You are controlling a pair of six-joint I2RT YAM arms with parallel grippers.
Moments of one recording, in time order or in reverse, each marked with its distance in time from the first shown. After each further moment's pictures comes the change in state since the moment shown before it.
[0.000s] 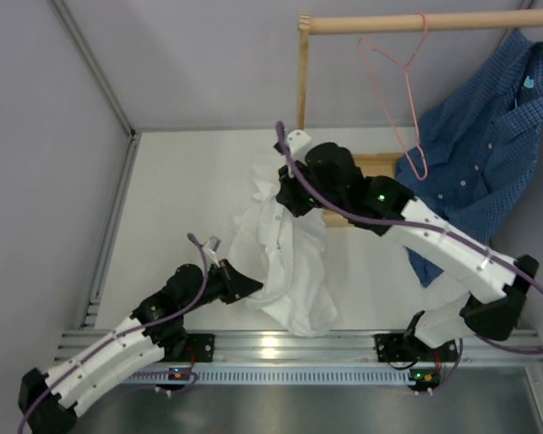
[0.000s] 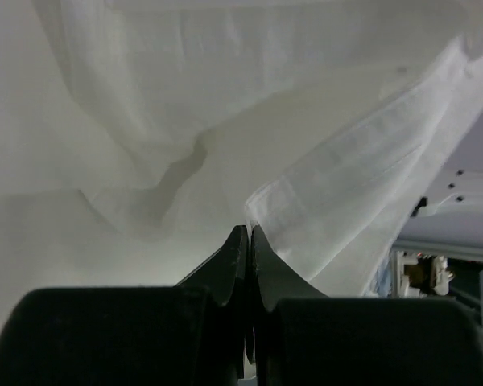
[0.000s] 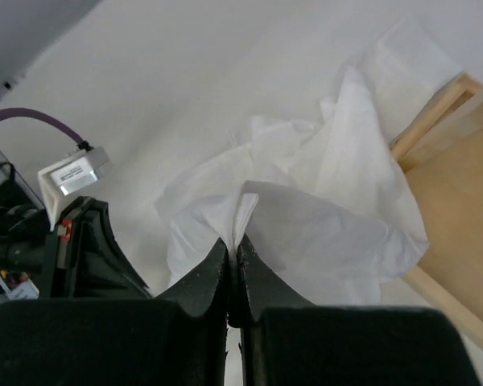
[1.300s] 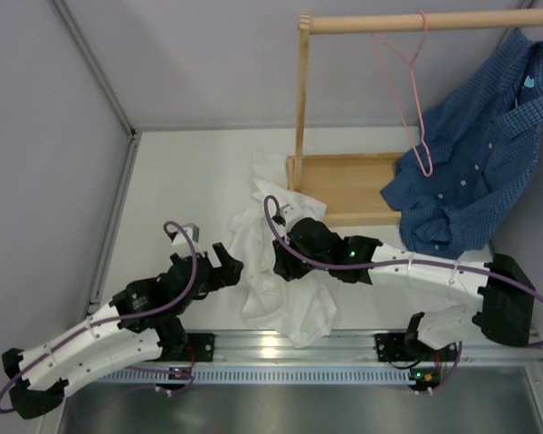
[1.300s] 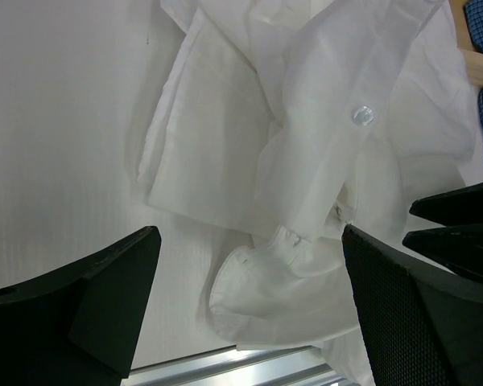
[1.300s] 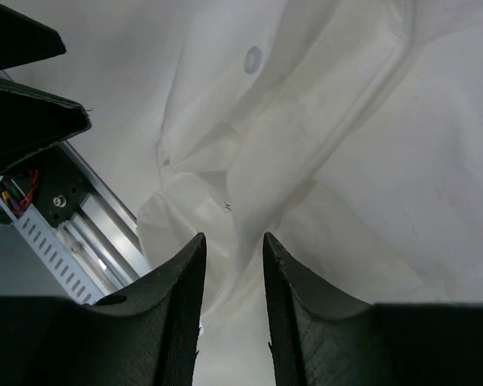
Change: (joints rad) left arm -0.261 0.145 0.400 -0.616 -0.734 0.143; right arm 0.151 -0.047 -0.626 0.330 -0.039 0.280
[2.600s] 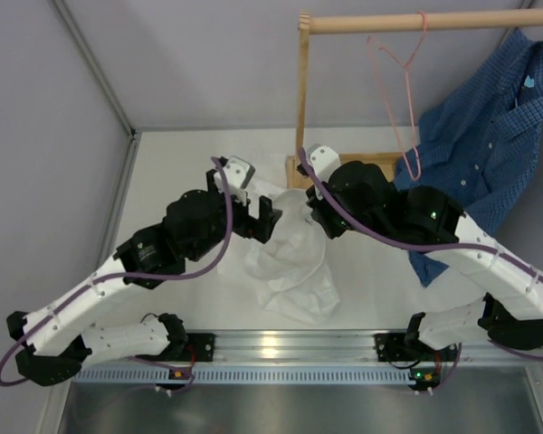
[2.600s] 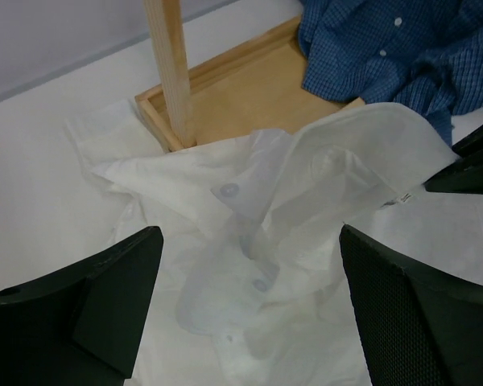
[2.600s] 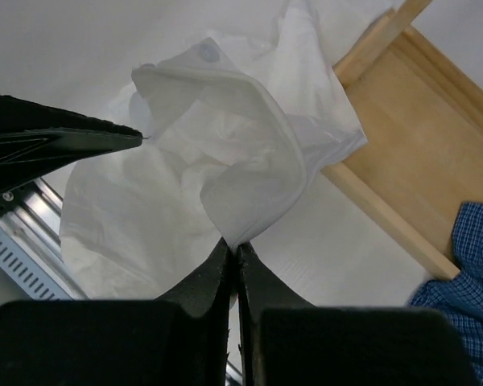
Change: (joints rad) left arm 0.000 0.450 0.668 0.193 0.178 0.745; right arm 0.000 -0.033 0.766 -0.728 0.259 -0.307
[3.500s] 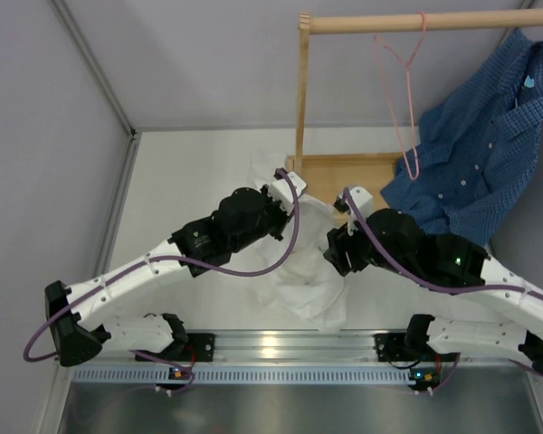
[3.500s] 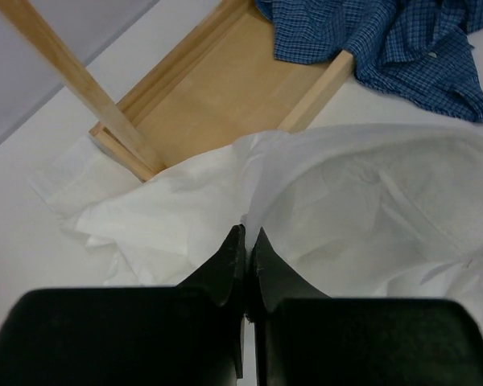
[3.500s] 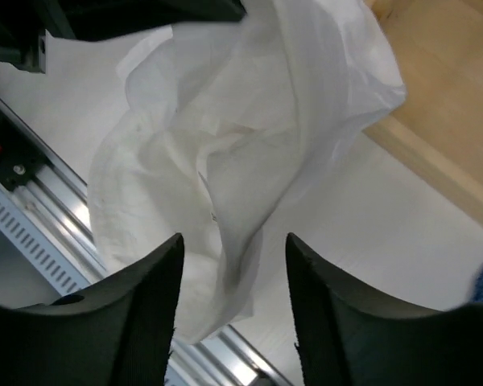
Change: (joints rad) left arm 0.000 0.219 -0.109 0.247 0.190 0.288; right arm 0.000 -0.333 -0.473 0.149 -0.045 0.092
